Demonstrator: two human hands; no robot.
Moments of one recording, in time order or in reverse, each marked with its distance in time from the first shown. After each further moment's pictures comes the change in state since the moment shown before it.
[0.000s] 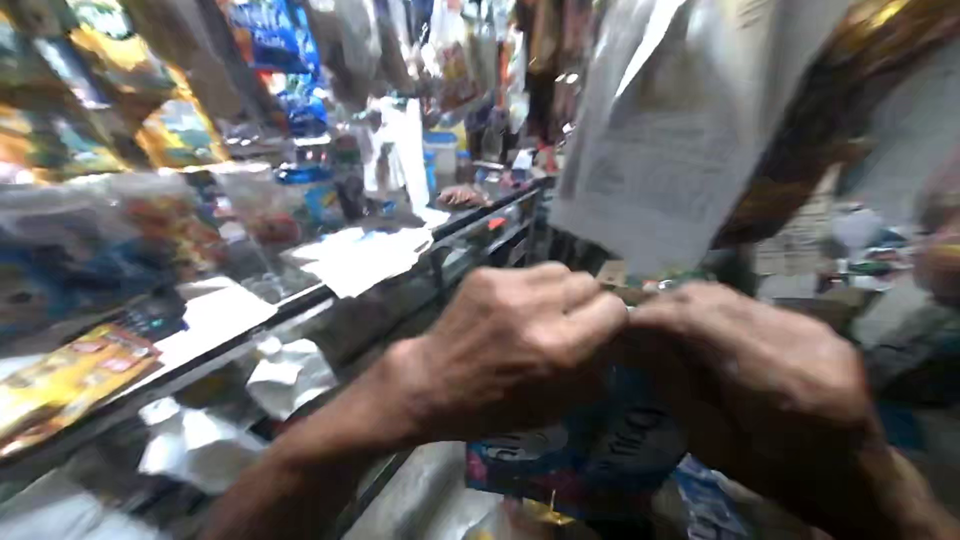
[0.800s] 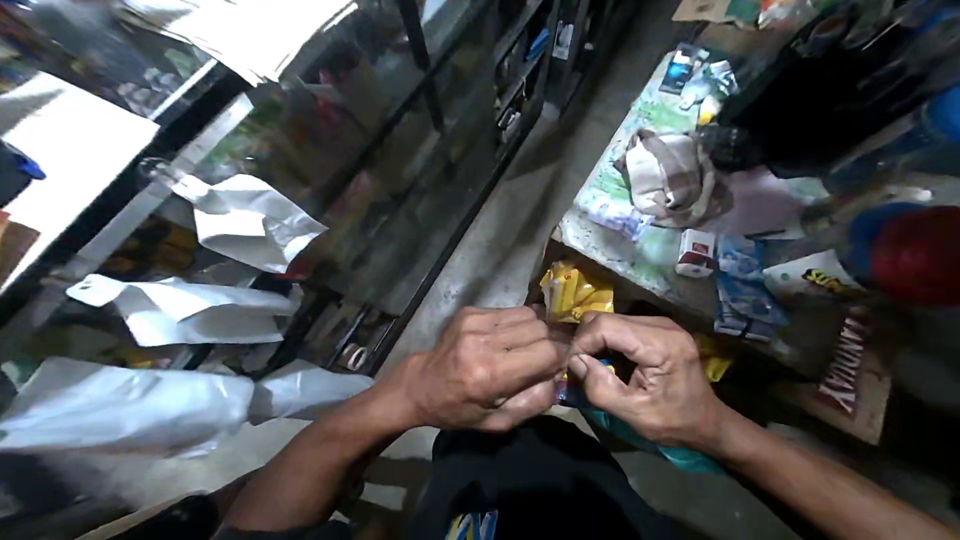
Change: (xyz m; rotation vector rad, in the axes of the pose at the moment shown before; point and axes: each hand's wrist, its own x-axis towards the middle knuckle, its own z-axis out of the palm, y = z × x) left_hand -0.203 0.048 0.095 -0.742 -0.146 -0.320; right_hand -0.155 -0.086 0.134 1.019 -0.231 0.717
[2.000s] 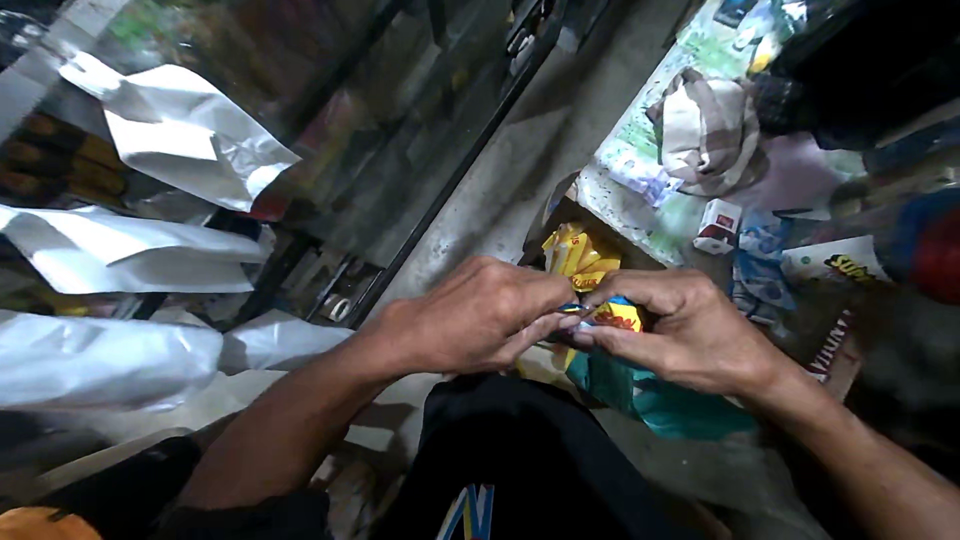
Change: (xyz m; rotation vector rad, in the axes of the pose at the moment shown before) left_hand -0.016 -0.034 -0.011 -0.110 -0.197 -0.246; right_hand 0.019 0.025 -0.019 -0.103 -0.312 0.268
